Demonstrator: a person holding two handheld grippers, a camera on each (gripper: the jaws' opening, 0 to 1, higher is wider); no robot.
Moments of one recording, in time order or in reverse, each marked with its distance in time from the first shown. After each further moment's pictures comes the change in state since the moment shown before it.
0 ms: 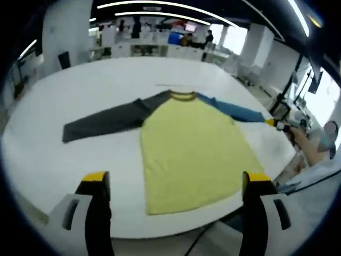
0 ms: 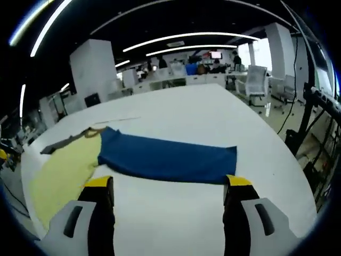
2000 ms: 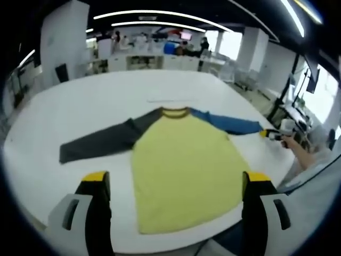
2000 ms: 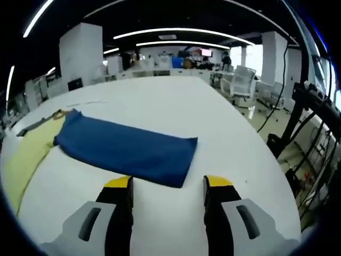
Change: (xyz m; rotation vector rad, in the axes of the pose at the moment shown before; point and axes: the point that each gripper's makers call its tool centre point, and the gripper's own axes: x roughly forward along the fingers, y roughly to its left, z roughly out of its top) left arm 0.005 -0.033 0.043 0.071 -0.073 -0.010; right arm 0.024 -0.071 -0.024 -0.116 0.072 -0.150
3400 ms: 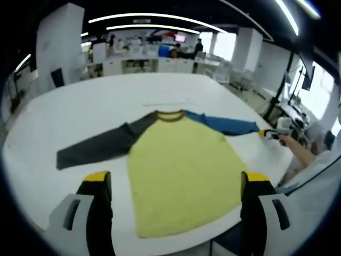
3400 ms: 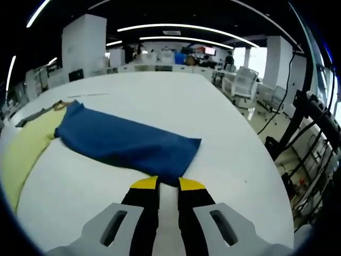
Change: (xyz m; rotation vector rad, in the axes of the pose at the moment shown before) left arm 0.004 -0.007 0.005 0.033 -0.021 -0.032; right arm -0.007 0.009 0.000 -0.052 0.041 -0.013
